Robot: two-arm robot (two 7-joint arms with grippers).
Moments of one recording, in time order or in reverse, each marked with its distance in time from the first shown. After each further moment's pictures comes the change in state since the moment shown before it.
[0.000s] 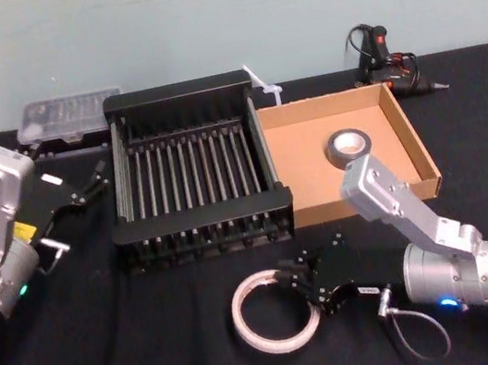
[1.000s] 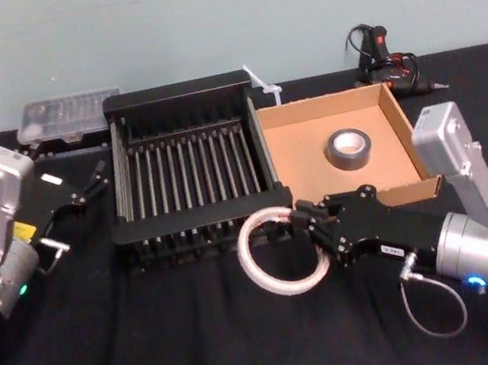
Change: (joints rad) left arm 0.000 0.000 0.000 0.000 0.000 0.000 0.000; right arm -0.118 0.021 0.139 -0.119 0.132 -0.120 -0.078
